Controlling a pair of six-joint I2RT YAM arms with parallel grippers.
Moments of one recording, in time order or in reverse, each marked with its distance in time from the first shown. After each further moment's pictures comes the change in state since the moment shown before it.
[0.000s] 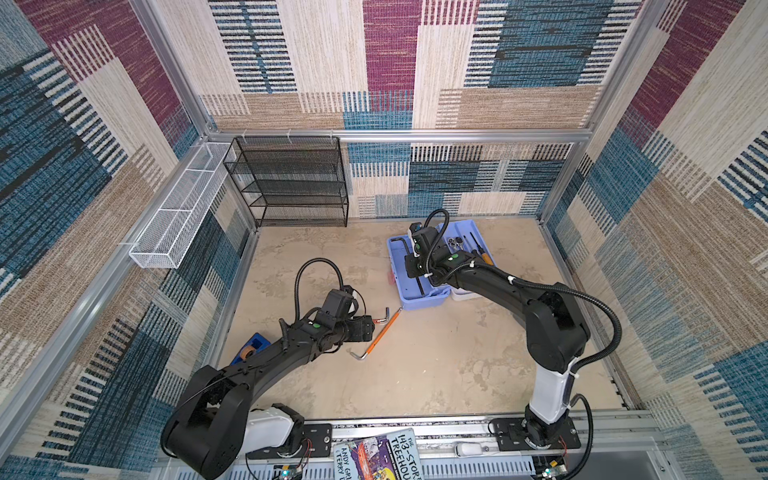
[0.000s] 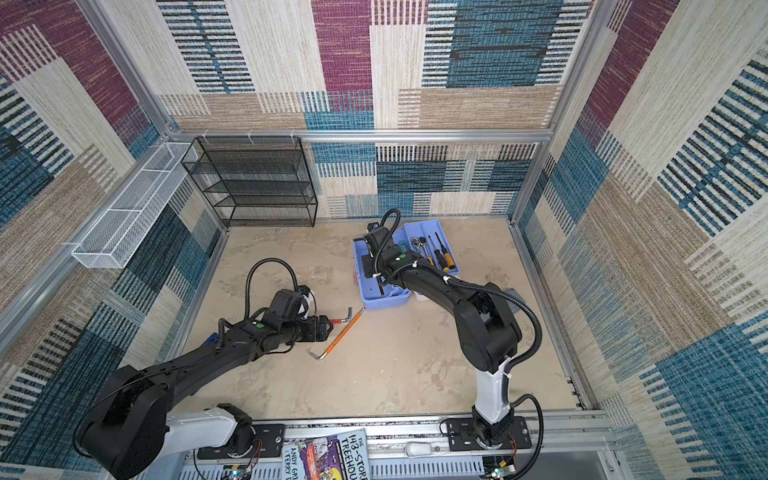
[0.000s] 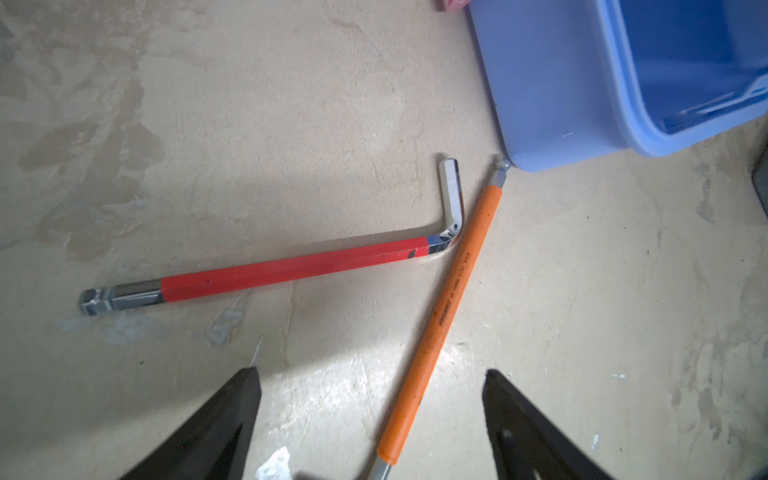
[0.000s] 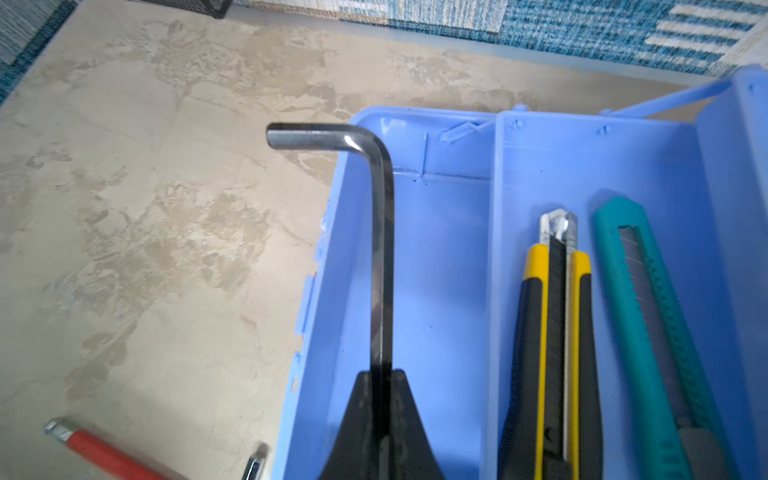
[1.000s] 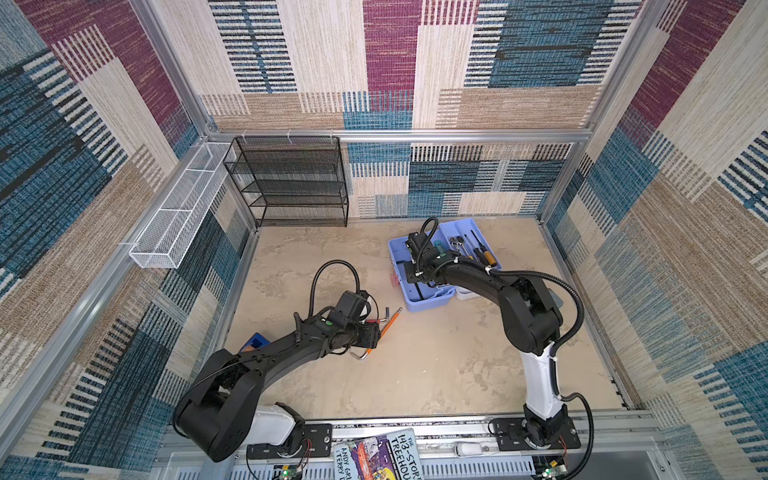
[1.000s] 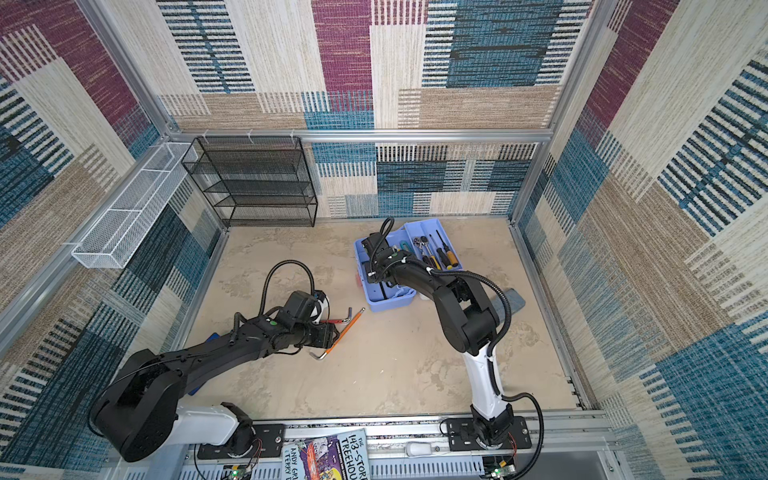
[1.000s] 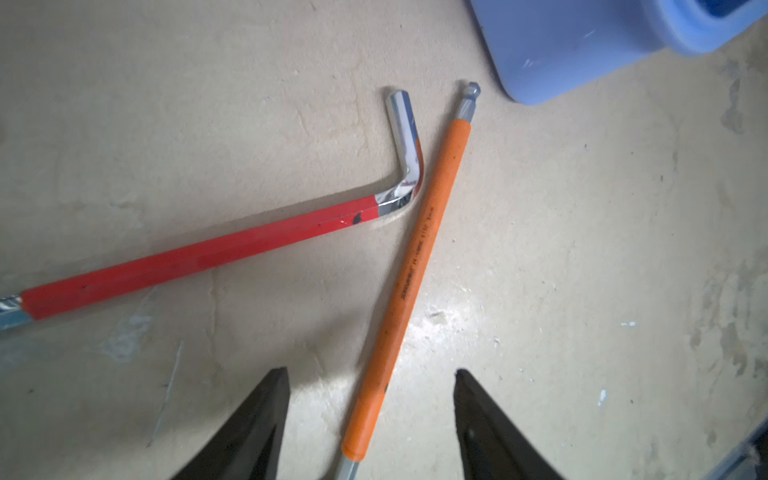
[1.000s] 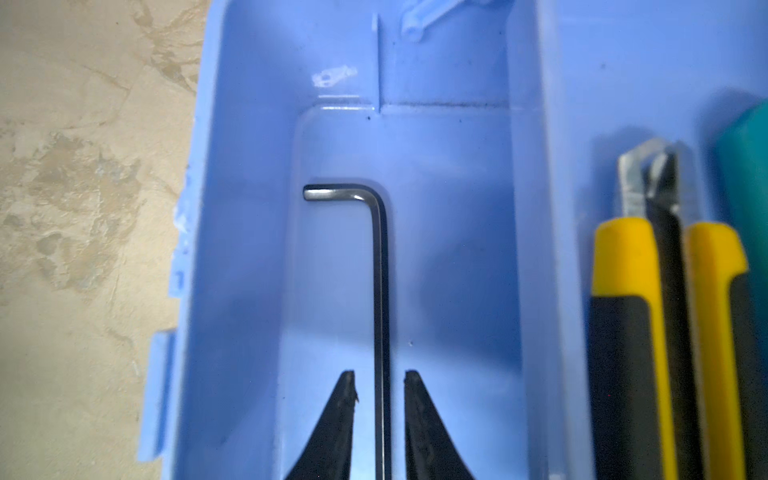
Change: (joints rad) left arm -0.098 0.106 0.058 -0.045 0.025 0.061; right arm -0.025 0.161 0.074 -0.076 0.041 0.007
